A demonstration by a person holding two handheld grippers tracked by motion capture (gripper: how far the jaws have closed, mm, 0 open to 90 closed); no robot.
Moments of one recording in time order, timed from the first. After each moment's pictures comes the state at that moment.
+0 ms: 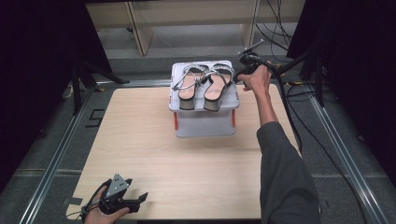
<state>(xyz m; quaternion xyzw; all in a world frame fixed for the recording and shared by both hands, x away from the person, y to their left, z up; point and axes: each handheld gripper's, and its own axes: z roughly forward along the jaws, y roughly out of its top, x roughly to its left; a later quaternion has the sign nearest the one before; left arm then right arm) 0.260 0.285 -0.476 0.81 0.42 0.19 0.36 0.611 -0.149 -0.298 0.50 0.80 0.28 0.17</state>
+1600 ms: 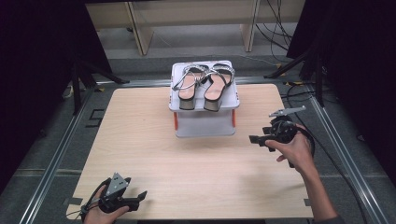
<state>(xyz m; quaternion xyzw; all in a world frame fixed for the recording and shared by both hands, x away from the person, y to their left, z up) 0.262 0.286 -0.476 0.81 0.42 0.20 0.35 0.410 -0.221 -0.368 0.46 0.80 0.37 0.07</state>
